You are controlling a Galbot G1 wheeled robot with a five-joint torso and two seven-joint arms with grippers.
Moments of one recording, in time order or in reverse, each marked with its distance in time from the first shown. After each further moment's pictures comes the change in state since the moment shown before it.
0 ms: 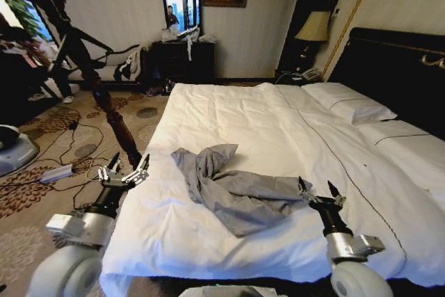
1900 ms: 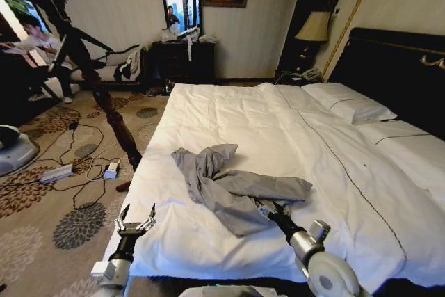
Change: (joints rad) left arm 0.109 -0.172 0.028 0.249 0.162 -0.200 0.070; right arm 0.154 -0.388 -0.320 -0.023 0.539 -0.374 0.213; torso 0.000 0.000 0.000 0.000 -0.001
